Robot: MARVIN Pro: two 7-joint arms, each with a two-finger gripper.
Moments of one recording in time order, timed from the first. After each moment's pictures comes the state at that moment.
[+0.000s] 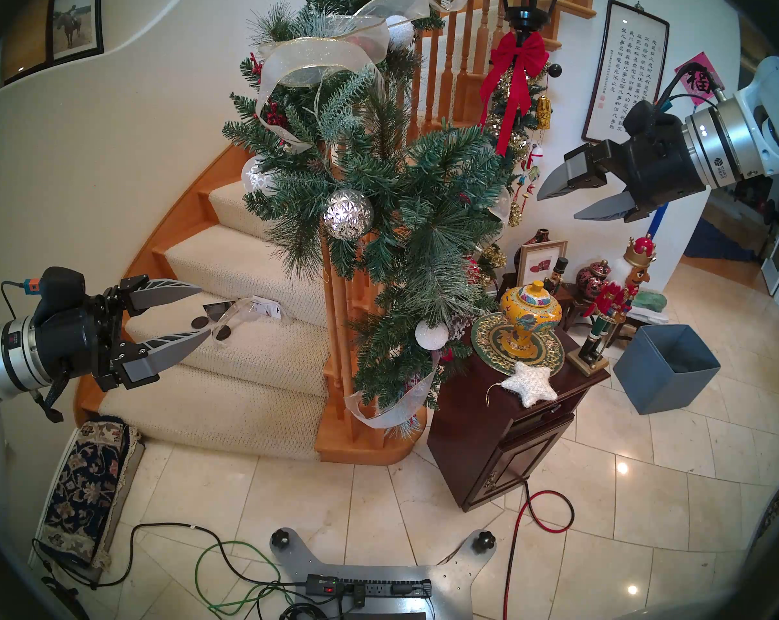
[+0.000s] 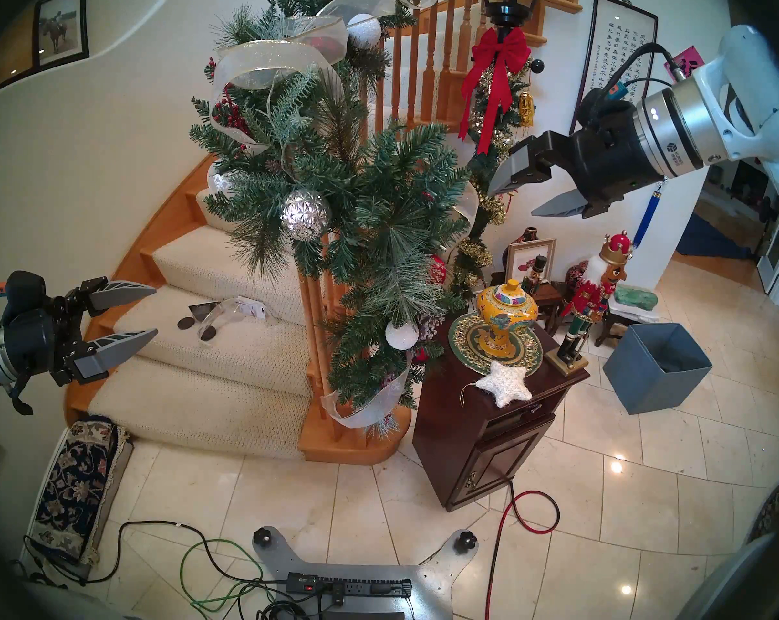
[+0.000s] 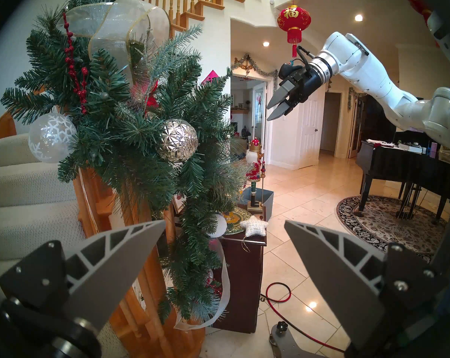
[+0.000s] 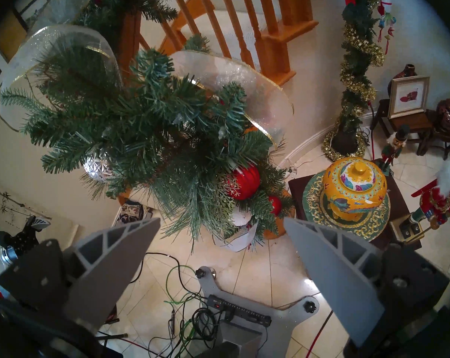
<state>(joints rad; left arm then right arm) 2.02 -0.94 -2.43 -2.06 -0.76 0.46 -1.37 0.28 -0.11 0.26 -2.03 2.85 0.95 -0.87</state>
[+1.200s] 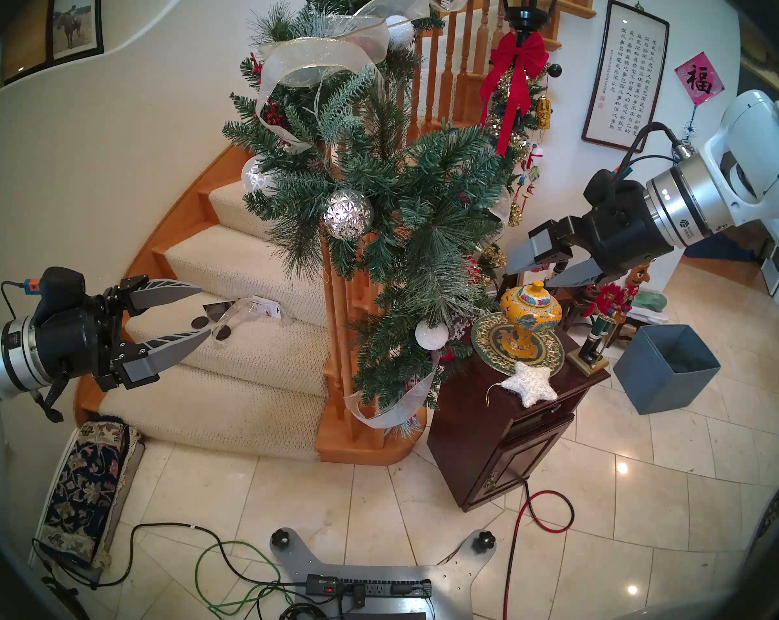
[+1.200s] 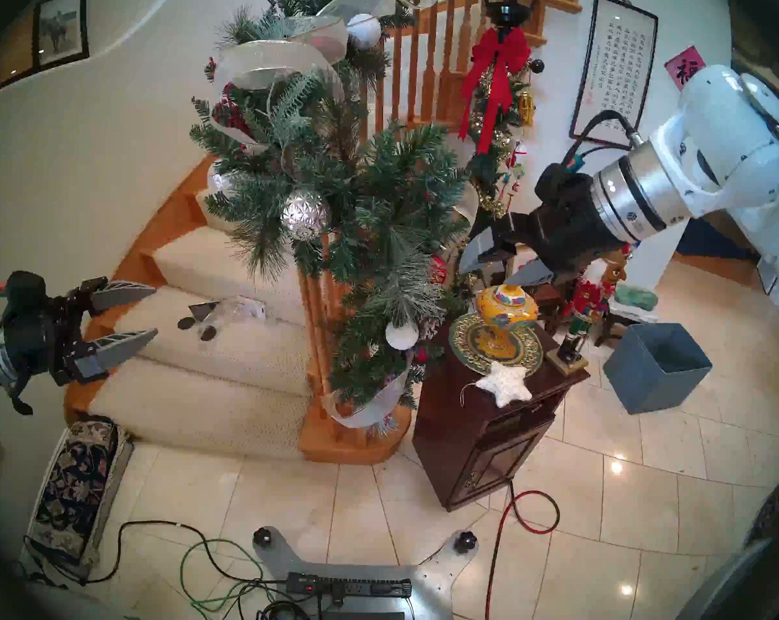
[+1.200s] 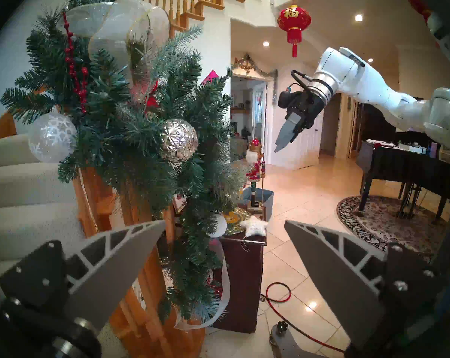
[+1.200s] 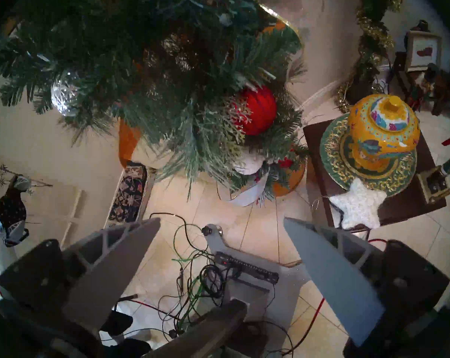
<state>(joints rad) 2.02 -0.94 -2.43 -2.06 -0.76 0.46 -1.37 0.19 -0.11 0.17 -2.11 2.88 0.95 -0.88</state>
